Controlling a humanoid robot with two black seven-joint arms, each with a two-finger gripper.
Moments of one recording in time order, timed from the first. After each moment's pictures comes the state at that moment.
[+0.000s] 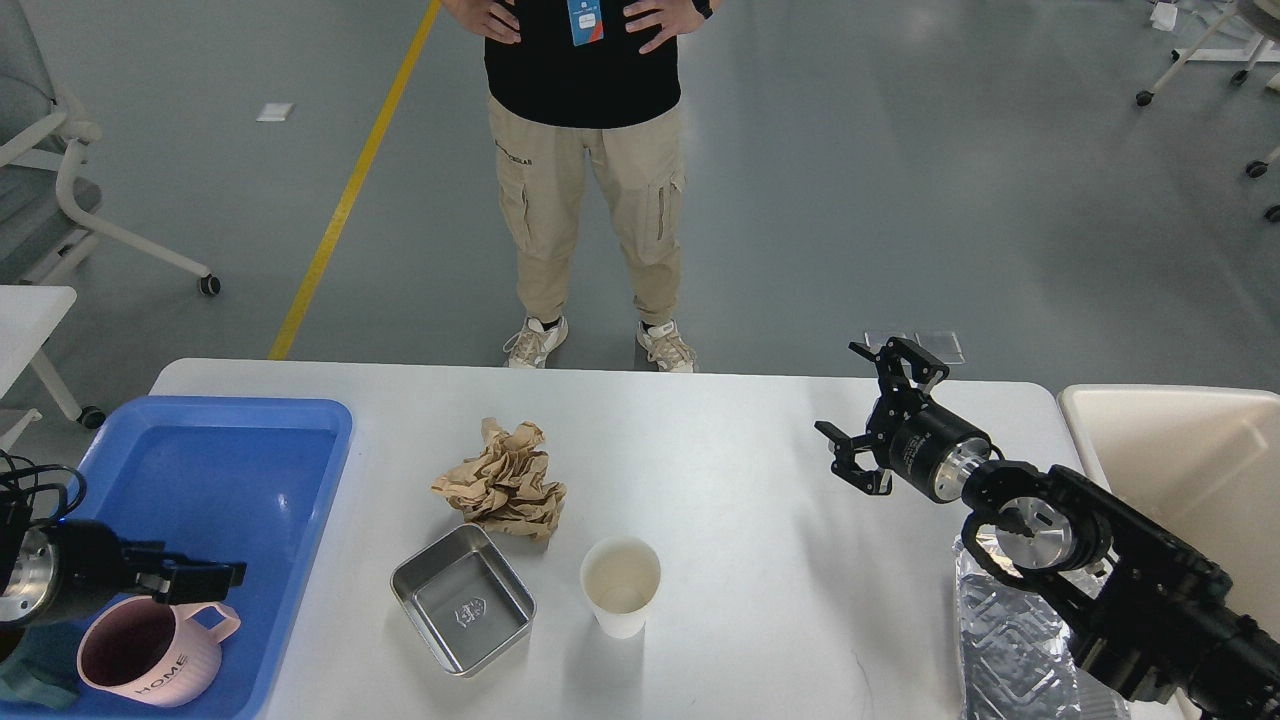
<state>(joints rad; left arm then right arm) -0.66 1.08 -0.20 -1.40 1.56 -0.38 -0.10 0.50 -0.32 0.81 0.98 -0.14 0.20 0.00</state>
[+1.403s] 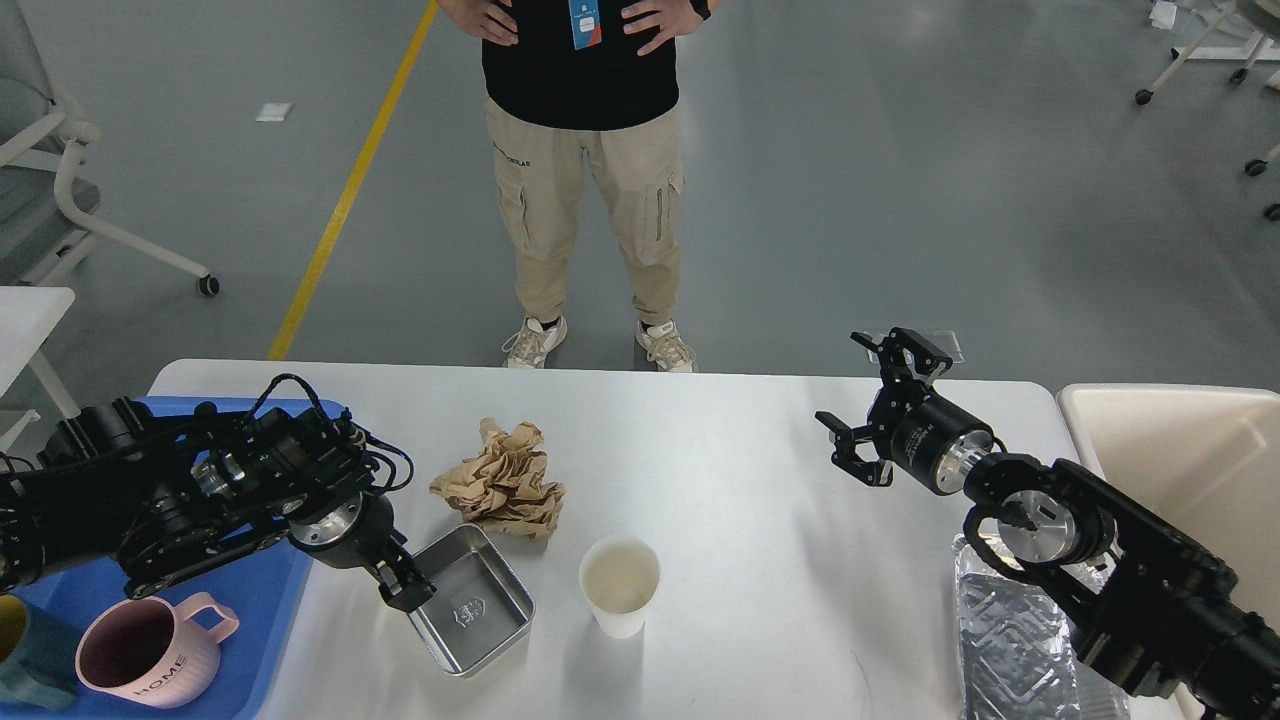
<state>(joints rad) -1.03 0.40 0.18 -0.98 1.96 -0.59 -0.36 0.50 -0.33 0.82 1.01 -0.14 0.19 0.00</state>
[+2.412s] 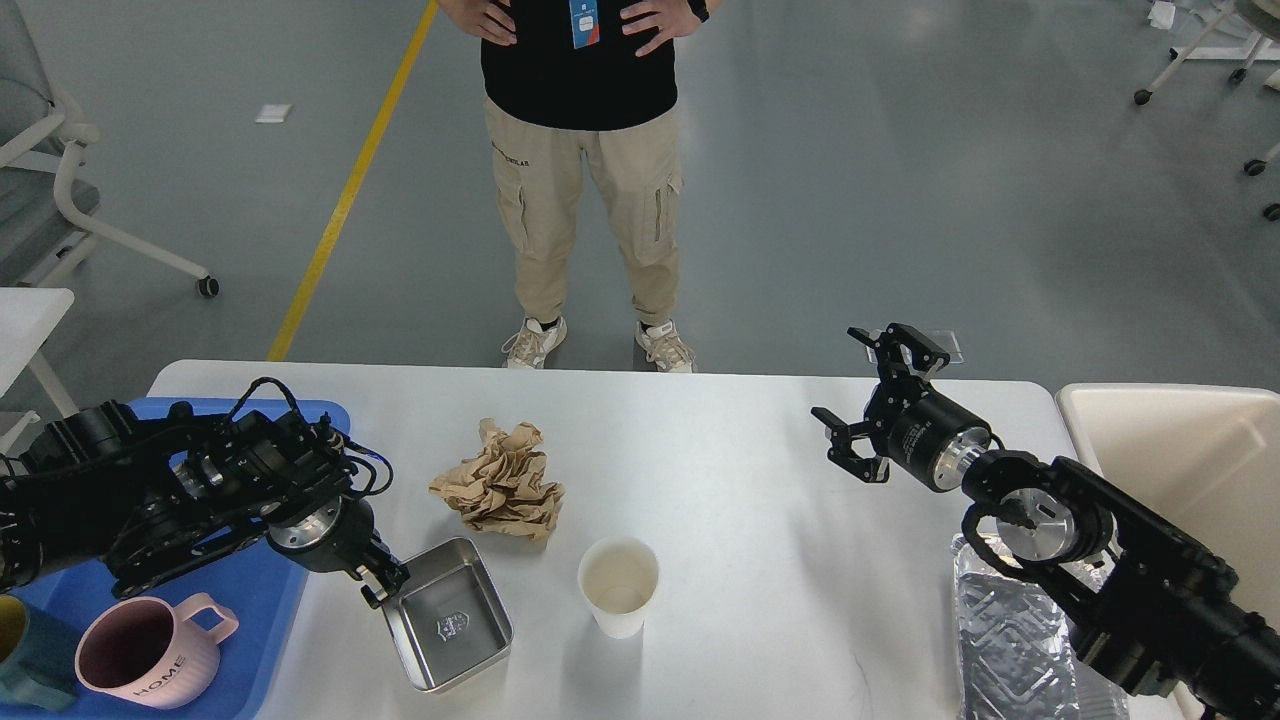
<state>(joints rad) -1.03 0.40 0.23 -0.89 1.97 -0.53 -0.45 0.50 -0.33 0.83 1.03 -0.14 0.19 0.00</state>
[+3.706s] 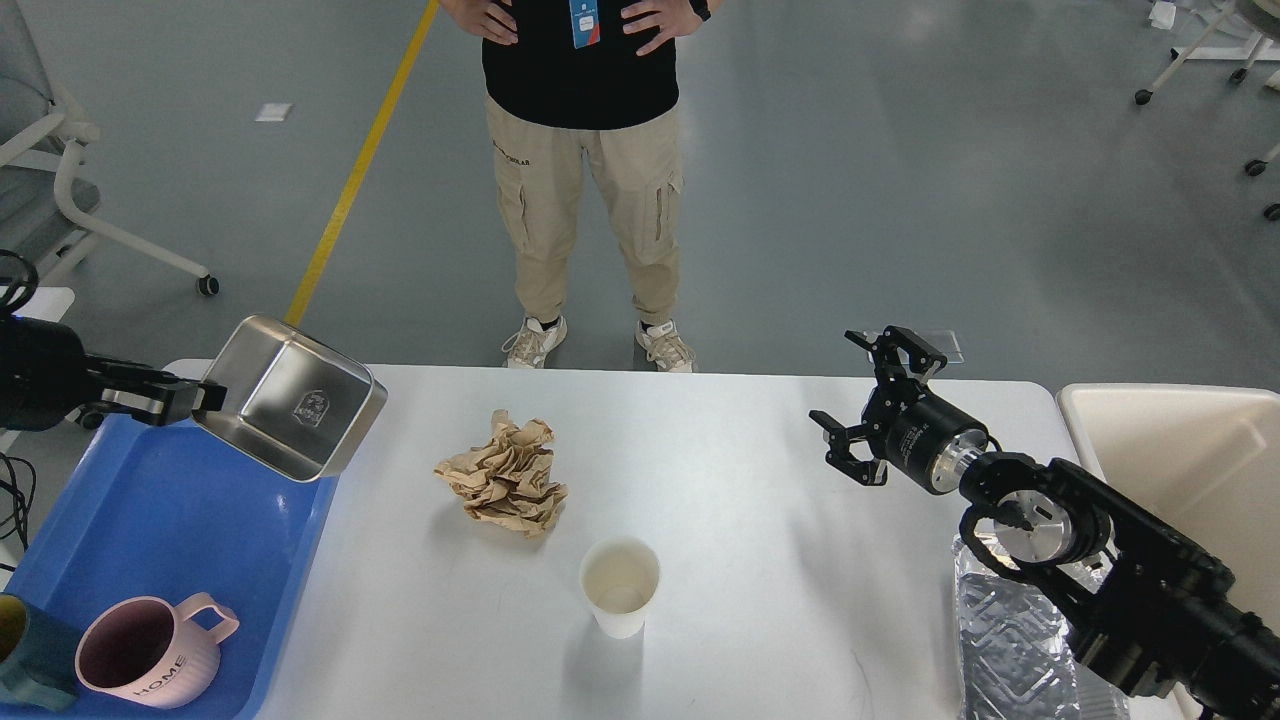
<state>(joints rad) -1.19 1.16 0.00 -1.29 1.51 -0.53 -0.44 0.50 -0.33 0.82 1.02 -0.14 0.19 0.00</state>
